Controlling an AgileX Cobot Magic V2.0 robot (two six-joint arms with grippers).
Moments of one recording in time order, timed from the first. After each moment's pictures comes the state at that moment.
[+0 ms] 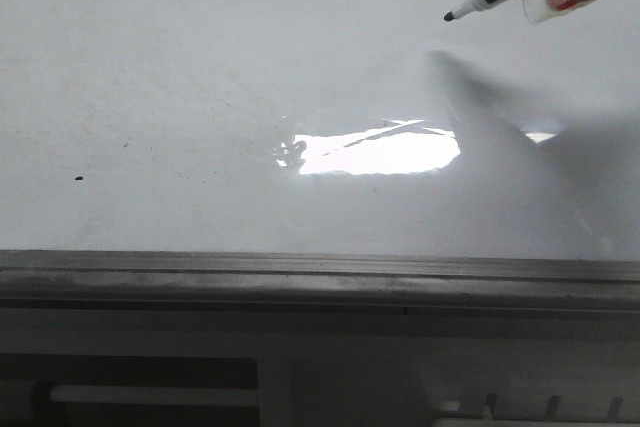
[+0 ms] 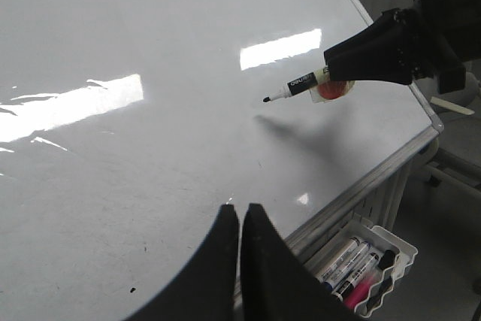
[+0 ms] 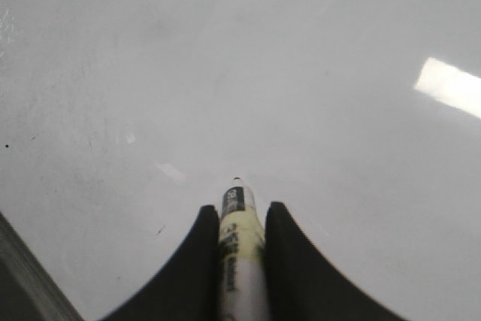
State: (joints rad) left arm -0.62 0.27 -0.39 -0.69 0.37 0.65; right arm 0.45 0.82 -0.56 0.52 0.10 -0.69
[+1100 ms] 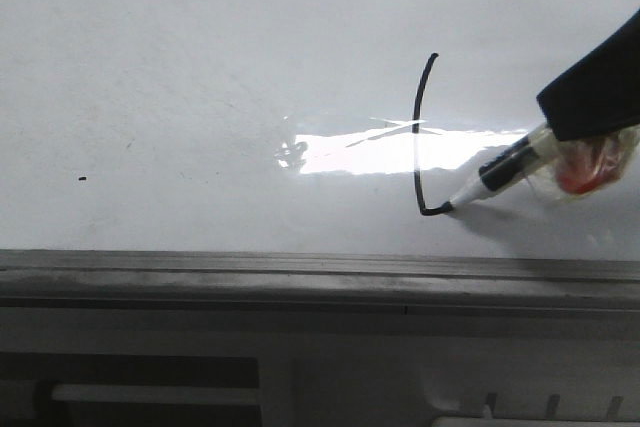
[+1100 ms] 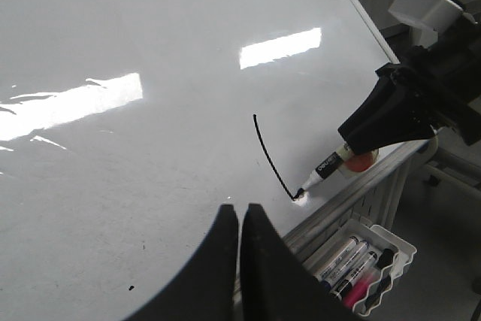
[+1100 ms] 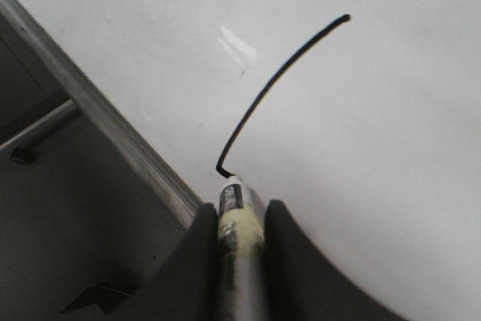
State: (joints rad) left arm -0.62 0.27 -0.39 -0.69 0.37 0.65; right arm 0.36 0.88 -0.56 0.53 0.45 -0.66
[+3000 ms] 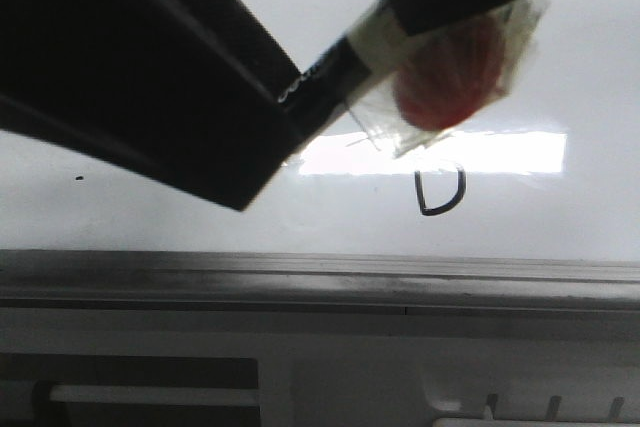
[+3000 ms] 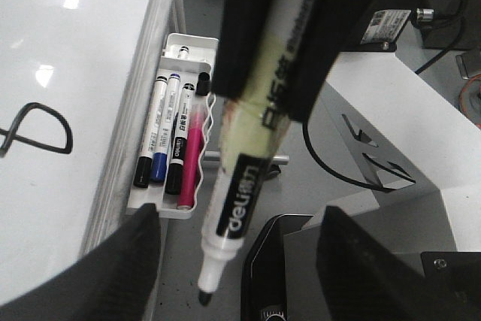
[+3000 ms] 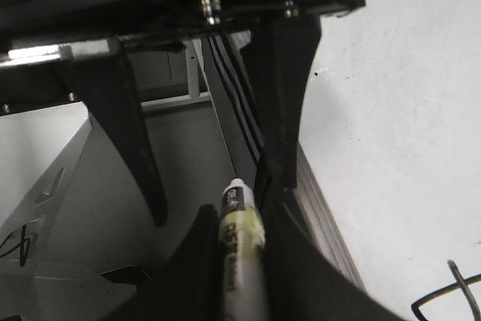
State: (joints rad) left arm -0.71 1.20 -0.84 -0.96 0.87 1.35; right arm 0.84 0.90 -0.73 0.46 0.48 -0.68
